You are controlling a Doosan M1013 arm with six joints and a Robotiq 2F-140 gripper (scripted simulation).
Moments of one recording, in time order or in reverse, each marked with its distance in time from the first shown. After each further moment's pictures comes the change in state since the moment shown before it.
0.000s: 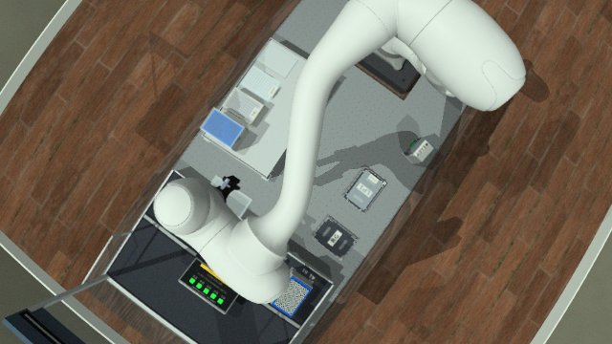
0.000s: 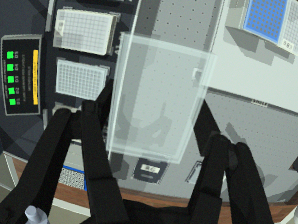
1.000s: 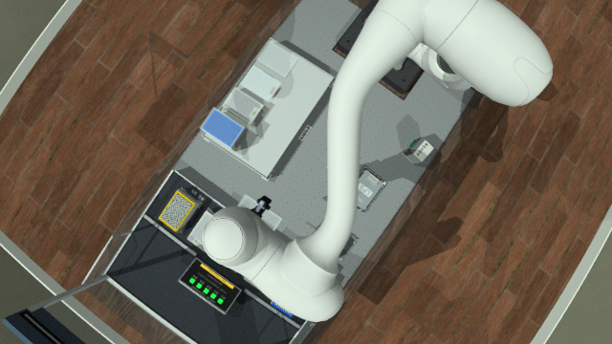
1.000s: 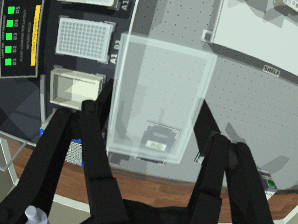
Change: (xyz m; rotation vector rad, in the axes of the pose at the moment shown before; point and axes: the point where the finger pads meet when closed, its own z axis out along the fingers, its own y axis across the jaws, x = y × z) arm -0.102 0.003 0.000 0.000 0.000 -0.003
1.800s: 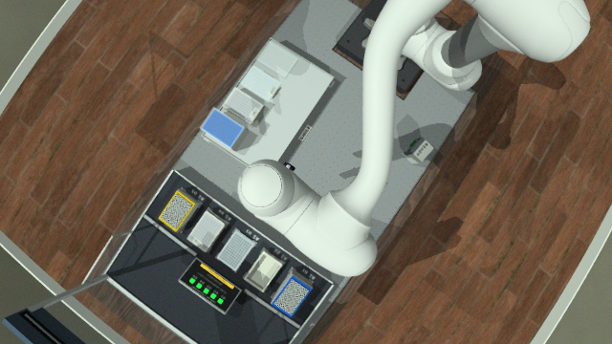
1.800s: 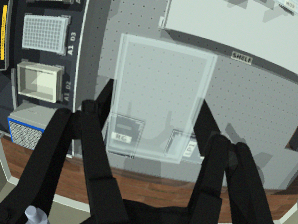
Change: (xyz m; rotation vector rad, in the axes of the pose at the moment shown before) arm -0.004 0.108 0.000 0.000 0.000 0.000
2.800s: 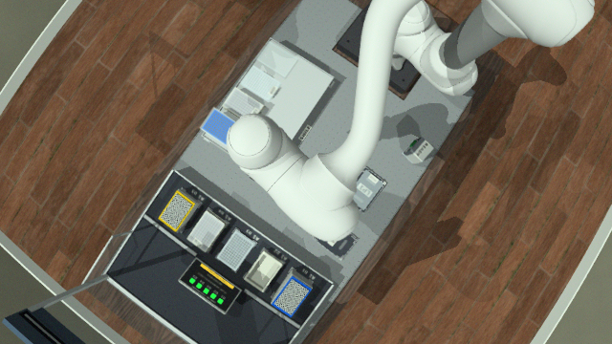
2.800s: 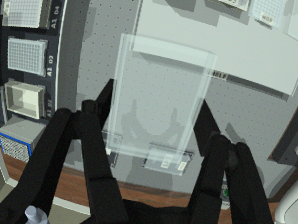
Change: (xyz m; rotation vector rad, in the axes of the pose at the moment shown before) arm 0.063 0.057 0.000 0.000 0.001 0.000
